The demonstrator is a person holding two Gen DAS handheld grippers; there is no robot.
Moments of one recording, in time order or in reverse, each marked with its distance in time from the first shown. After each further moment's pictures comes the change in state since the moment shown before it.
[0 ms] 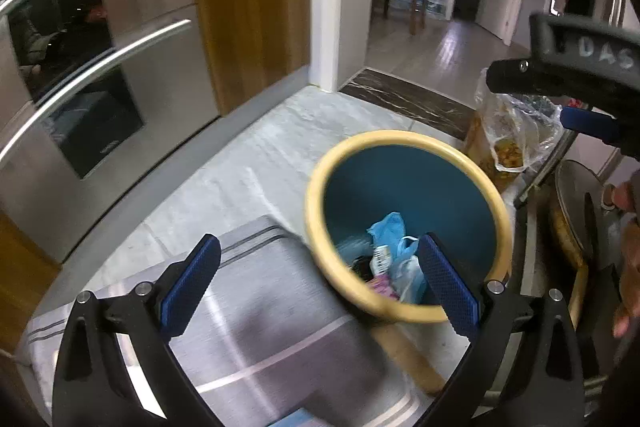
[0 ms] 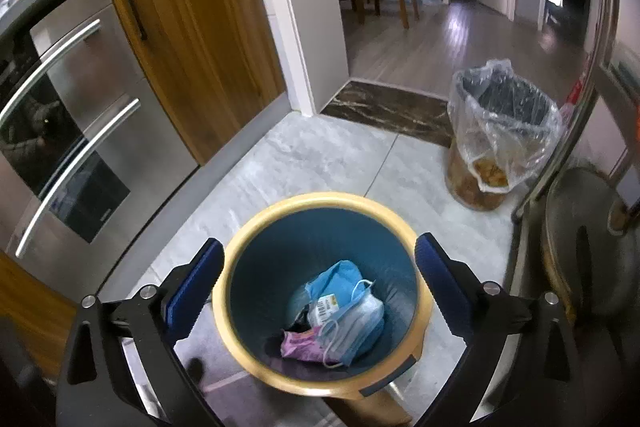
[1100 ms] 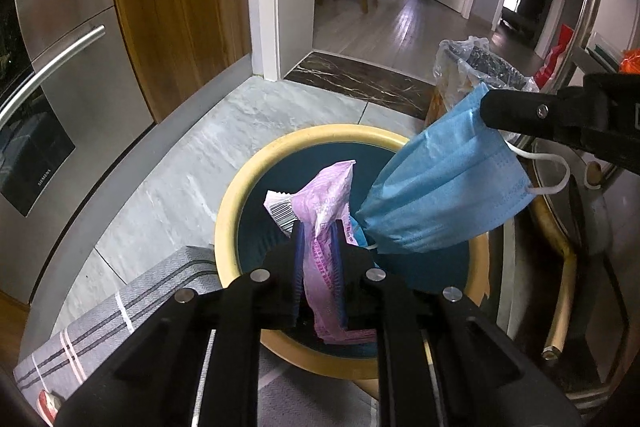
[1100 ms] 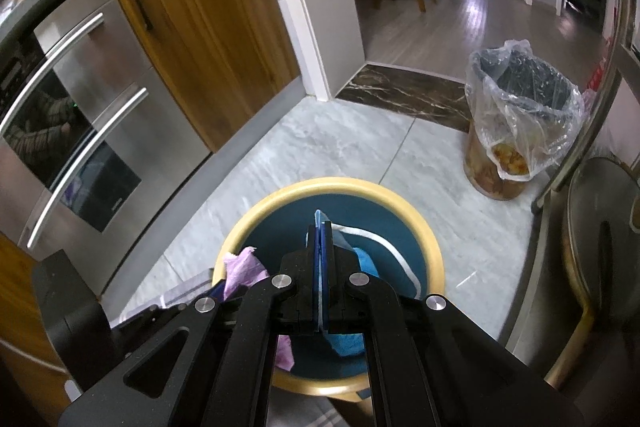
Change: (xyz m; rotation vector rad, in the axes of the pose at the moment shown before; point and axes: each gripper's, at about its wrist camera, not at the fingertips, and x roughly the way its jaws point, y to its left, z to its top) left arm 0.066 -0.055 0.024 0.111 0.058 -0.144; right arm 0.023 -0.021 -0.003 0.014 0.059 0.088
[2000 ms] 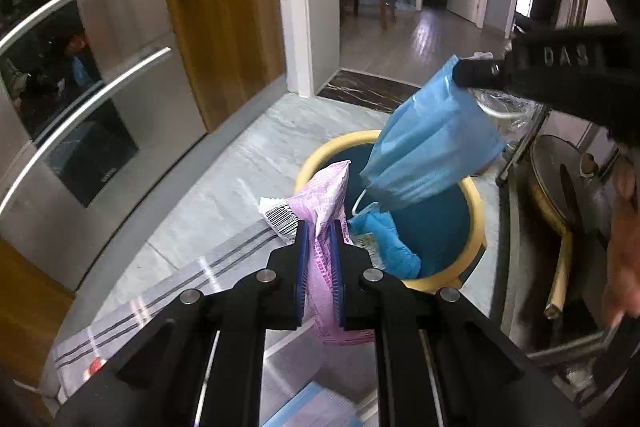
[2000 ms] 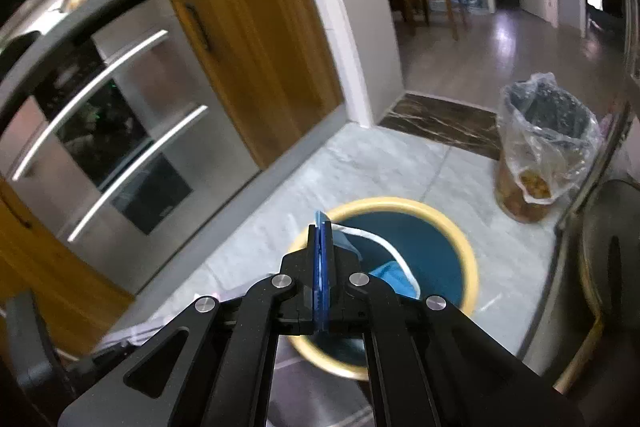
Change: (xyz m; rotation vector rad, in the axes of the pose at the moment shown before) left arm -0.097 0.028 -0.027 0.003 -0.045 0.075; right arm -0.044 0.033 -0.006 -0.045 -0.089 0.101
